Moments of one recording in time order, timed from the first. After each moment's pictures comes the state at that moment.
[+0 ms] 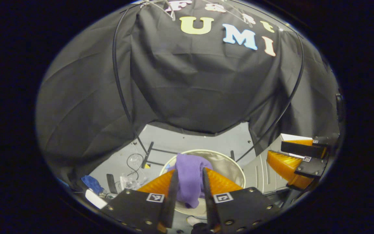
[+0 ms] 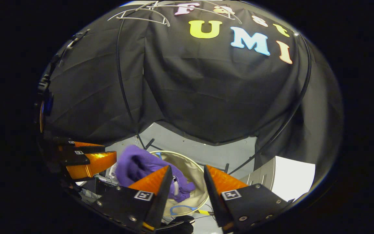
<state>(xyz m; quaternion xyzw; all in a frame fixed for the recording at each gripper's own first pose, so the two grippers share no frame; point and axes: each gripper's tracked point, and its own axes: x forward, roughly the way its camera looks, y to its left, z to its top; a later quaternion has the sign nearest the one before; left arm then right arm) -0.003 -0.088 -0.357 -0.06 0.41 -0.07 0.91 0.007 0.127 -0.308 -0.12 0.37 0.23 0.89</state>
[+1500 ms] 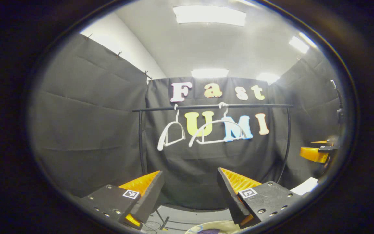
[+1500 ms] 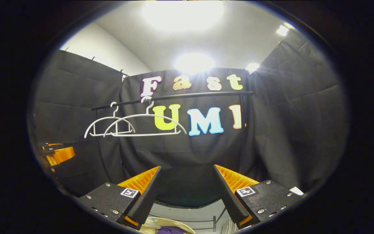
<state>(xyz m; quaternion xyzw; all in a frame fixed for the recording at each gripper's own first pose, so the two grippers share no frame) 0.043 0.036 0.072 -0.03 0.01 -0.02 1.00 0.053 0.036 0.058 0.01 0.02 0.11 0.99</state>
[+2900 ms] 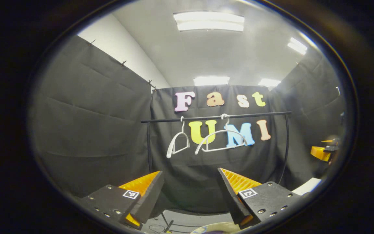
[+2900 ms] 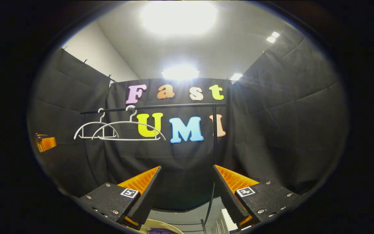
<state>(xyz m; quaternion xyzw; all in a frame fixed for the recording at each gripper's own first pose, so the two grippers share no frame) -0.009 0.044 0.074 -0.03 -0.02 0.00 1.00 0.015 -0.016 0.057 0.00 0.00 0.05 1.00</state>
